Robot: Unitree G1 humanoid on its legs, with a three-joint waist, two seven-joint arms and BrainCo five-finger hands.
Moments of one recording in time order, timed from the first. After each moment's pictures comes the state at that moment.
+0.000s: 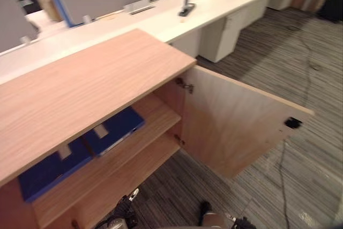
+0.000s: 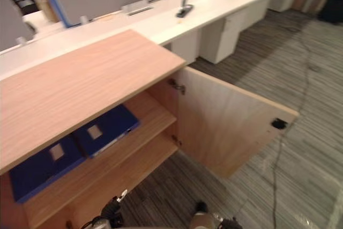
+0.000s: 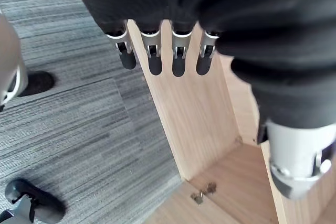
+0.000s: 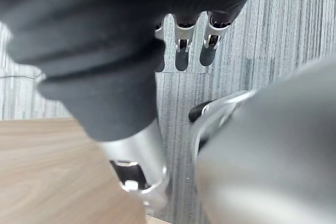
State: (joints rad) left arm 0.04 -0.04 0.25 1.00 -0.17 -0.06 0.06; right arm 0.03 -0.03 -0.46 1.06 0.17 0.04 -0.14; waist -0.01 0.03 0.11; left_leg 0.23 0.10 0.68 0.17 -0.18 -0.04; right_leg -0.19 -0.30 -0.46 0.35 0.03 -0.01
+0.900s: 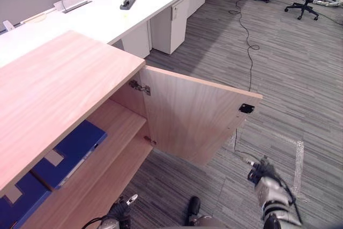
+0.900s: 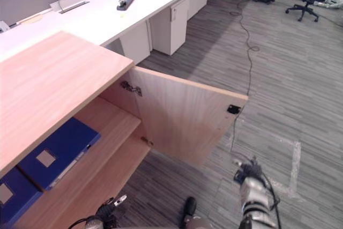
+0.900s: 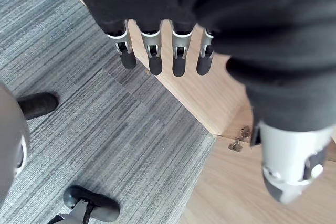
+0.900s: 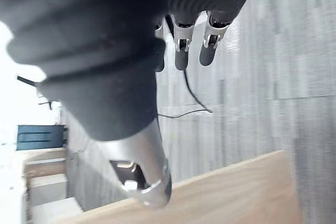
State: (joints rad) left arm 0.04 0.10 0.10 1.05 -0.14 -0.06 0.05; right arm -0.29 -0.27 -0.43 0.89 0.17 0.00 -0.18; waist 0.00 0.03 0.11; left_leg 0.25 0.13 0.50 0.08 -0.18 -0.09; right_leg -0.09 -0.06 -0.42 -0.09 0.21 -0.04
